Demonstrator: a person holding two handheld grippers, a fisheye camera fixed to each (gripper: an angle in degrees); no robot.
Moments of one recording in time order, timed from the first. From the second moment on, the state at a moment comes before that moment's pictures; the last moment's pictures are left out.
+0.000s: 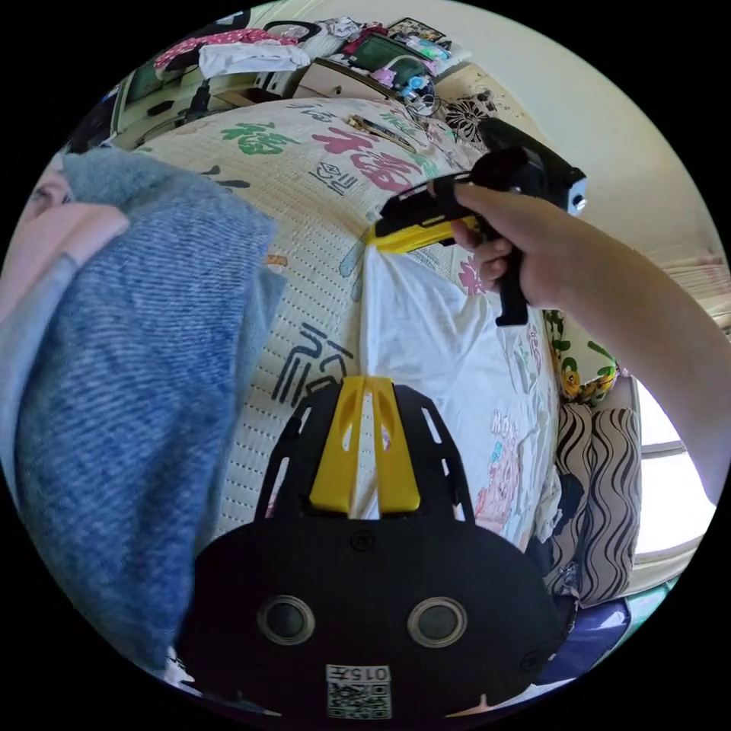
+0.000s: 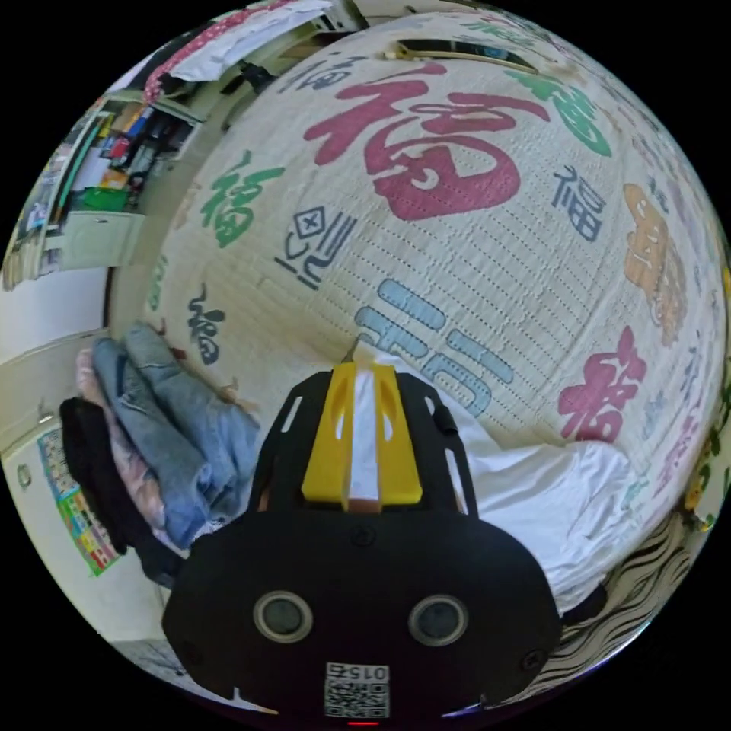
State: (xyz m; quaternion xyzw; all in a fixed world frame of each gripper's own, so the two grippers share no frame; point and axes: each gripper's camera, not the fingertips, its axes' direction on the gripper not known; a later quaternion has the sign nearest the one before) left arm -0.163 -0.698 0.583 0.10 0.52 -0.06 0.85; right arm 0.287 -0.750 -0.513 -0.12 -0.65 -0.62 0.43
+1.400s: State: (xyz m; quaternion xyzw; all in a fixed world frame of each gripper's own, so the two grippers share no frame) left arm -0.002 -0.650 0.435 0.12 0.53 0.13 0.83; right arm 0.184 -0.900 -0.326 -0.21 -0.74 -0.53 0.37
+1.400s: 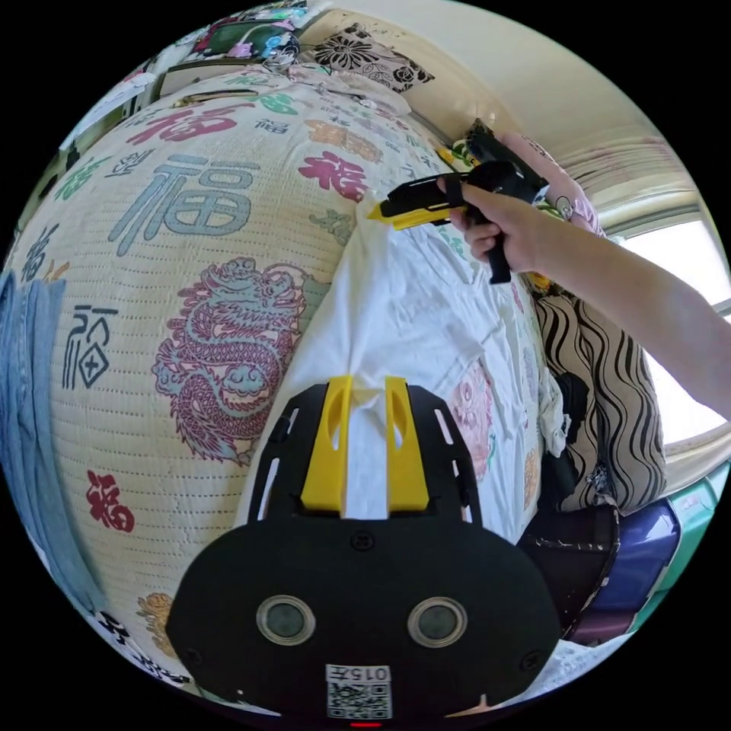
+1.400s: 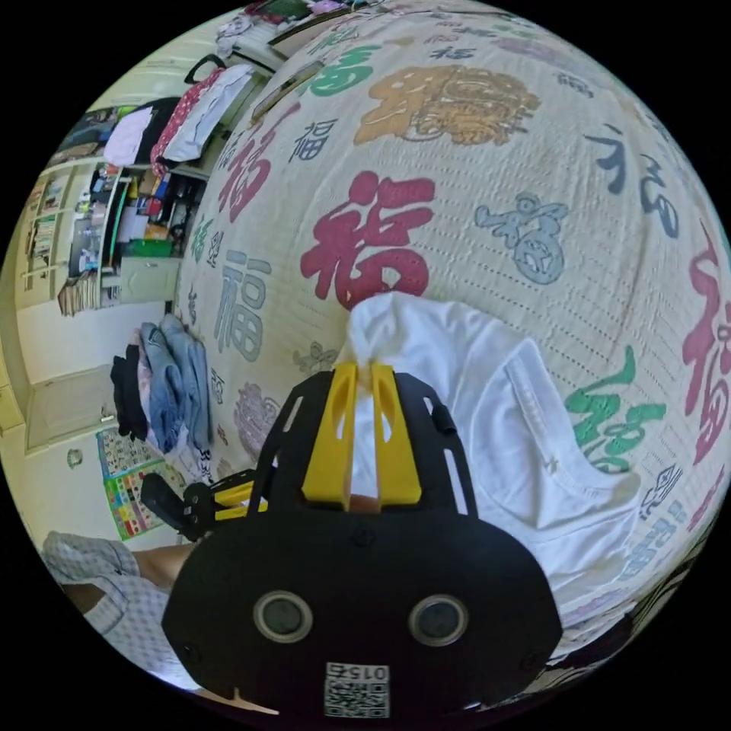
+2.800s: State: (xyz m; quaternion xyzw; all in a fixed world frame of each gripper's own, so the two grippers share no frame) left arm 0.336 -0.838 0.353 0.15 0.31 0.45 0.82; right arm 0.284 -0.975 -0.113 -0.14 -0.66 -0.53 0.50
